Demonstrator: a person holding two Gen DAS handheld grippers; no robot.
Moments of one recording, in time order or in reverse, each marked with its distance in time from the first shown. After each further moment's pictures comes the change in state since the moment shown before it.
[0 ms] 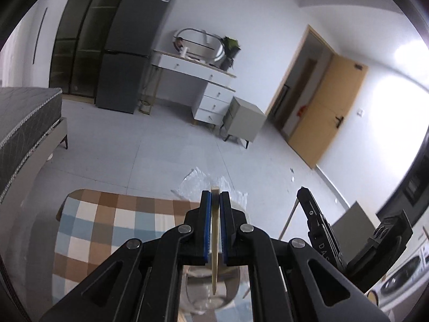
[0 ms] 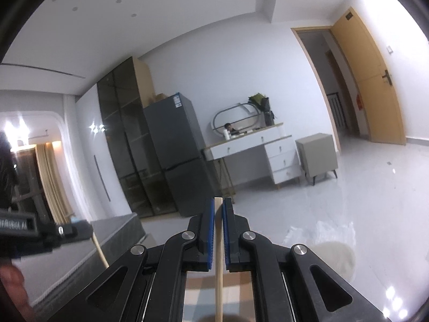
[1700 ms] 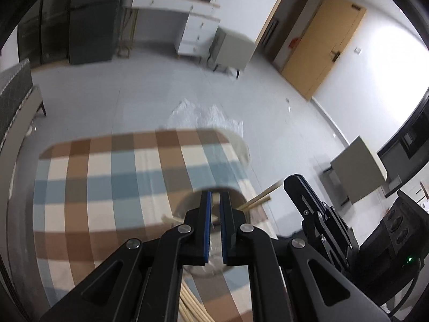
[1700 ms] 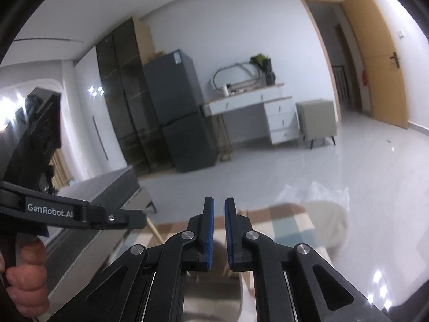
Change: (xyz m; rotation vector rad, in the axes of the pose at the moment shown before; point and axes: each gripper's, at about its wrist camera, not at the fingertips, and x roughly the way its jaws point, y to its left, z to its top) left arm 0.060 -0.023 -0.051 0.101 0.396 -0.017; right arm -0.016 -0.024 -0.060 -0.054 0.246 0.000
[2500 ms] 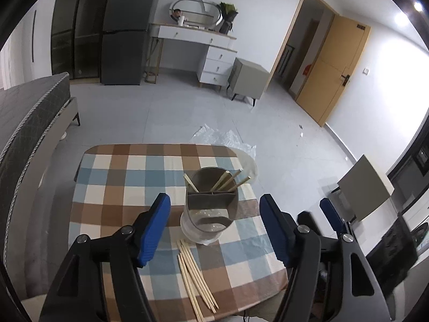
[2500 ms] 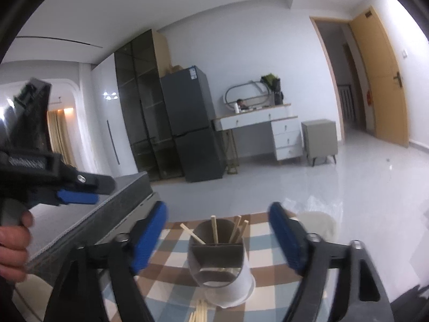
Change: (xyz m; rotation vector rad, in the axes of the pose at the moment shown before) left arm -0.125 -0.037 -0.064 -0.033 -0.192 0.121; right arm -0.120 0.019 -0.010 -0.069 -0.104 0.027
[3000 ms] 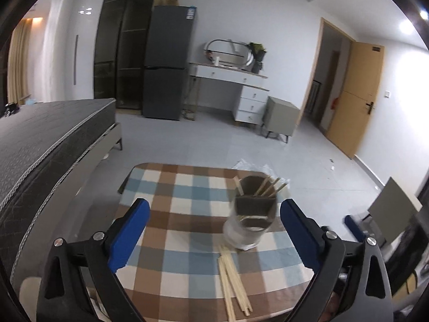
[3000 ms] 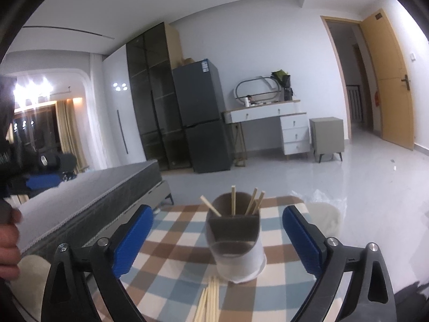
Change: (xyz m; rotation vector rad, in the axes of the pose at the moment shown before) left arm -0.025 0.039 -0.071 -0.031 -0.243 0.207; right arm -0.020 0.029 -0.037 -0.038 0.048 0.045
